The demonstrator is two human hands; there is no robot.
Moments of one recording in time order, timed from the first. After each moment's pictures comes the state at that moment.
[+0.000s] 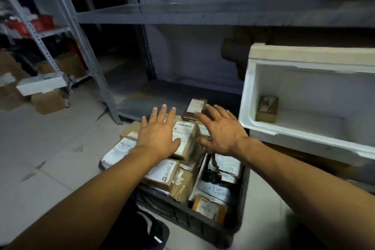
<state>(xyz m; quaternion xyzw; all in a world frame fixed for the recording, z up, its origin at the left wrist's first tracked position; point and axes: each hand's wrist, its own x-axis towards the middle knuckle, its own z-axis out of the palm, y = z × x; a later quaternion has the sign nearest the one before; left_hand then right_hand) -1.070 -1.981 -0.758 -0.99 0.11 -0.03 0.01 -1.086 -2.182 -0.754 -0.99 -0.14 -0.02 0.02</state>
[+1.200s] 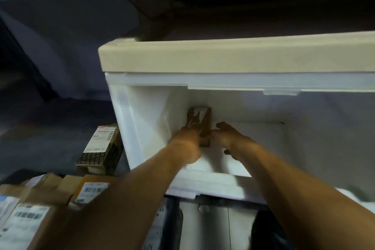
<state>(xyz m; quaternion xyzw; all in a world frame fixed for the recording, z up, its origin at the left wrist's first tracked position) -0.891 -2.360 -0.843 -0.95 0.26 0.16 -0.10 -0.941 -2.488 -0.844 -0.79 0.31 0.07 0.52</state>
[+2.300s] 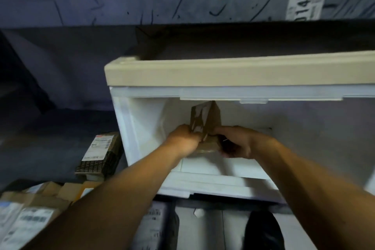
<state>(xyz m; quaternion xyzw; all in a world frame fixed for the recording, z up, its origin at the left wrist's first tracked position) -0.911 -2.357 -0.805 -0.87 0.15 0.21 -0.43 -0.965 -2.523 -0.821 -0.68 0.32 0.10 0.66</state>
